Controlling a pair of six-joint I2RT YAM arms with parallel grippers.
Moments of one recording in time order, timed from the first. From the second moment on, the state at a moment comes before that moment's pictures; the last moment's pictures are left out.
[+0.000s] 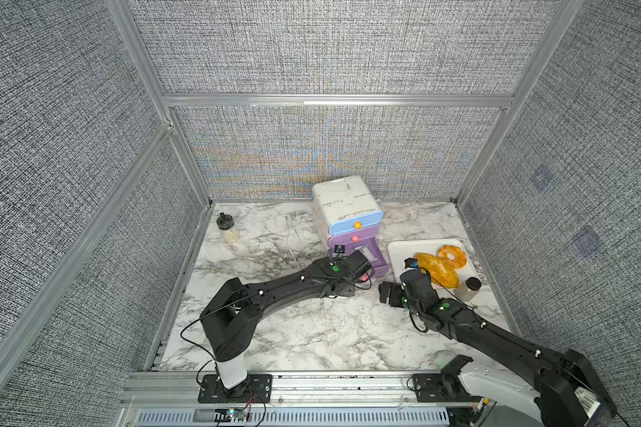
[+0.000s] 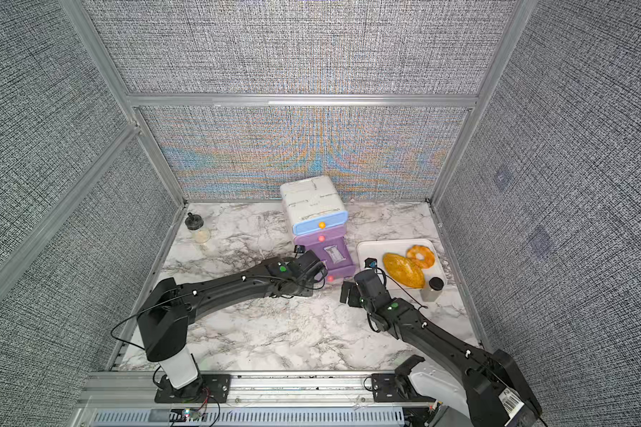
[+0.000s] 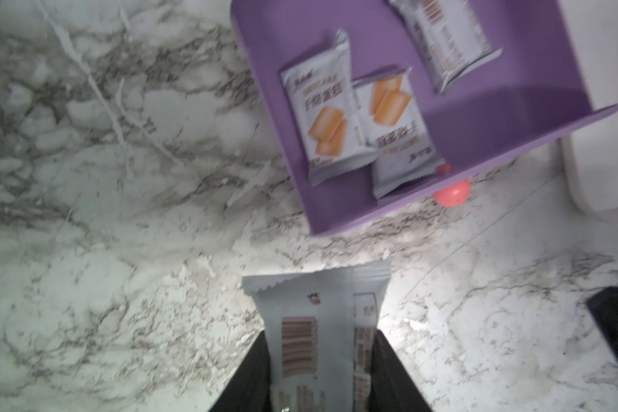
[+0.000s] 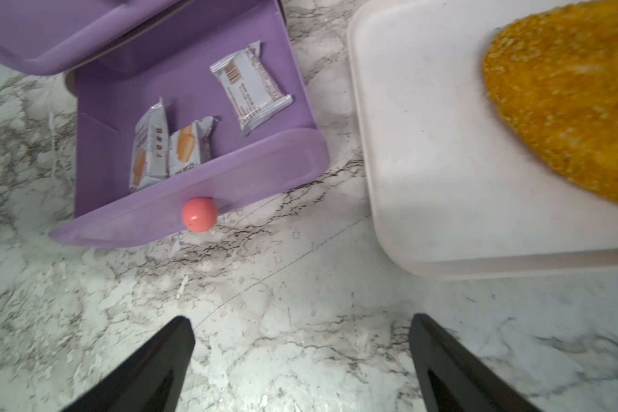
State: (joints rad) left arm -1.01 1.81 1.42 -0.80 -0.29 -0.78; right arm 0.57 1.06 0.50 -0.25 0.25 0.59
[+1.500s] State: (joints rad) left arm -0.97 2.08 2.11 -0.96 -0.50 -0.55; right arm 0.52 0.66 0.35 -0.27 0.13 0.58
